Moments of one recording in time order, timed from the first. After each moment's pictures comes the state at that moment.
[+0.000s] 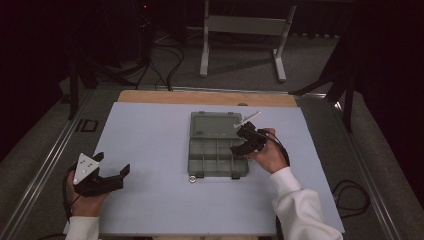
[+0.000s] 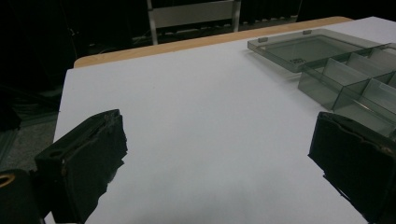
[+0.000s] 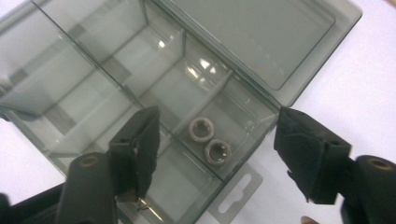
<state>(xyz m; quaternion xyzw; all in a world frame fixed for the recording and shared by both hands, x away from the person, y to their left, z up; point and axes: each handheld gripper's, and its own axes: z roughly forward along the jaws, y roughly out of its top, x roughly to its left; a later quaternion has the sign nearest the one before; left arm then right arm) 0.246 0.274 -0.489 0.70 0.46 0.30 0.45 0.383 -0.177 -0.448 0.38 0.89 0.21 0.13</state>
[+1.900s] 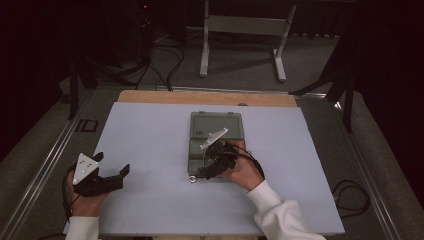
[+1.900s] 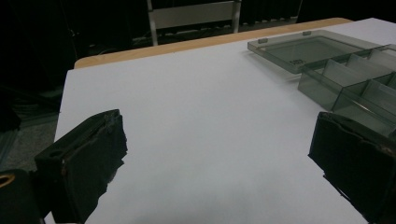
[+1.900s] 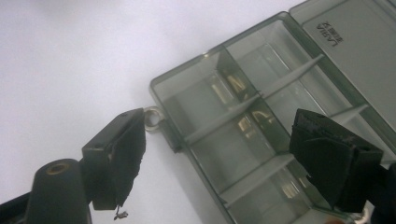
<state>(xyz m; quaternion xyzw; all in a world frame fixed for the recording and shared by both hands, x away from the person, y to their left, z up) 0.245 0.274 -0.488 0.70 0.46 0.30 0.45 0.332 -0.092 -0.454 0.26 0.92 0.27 0.08</state>
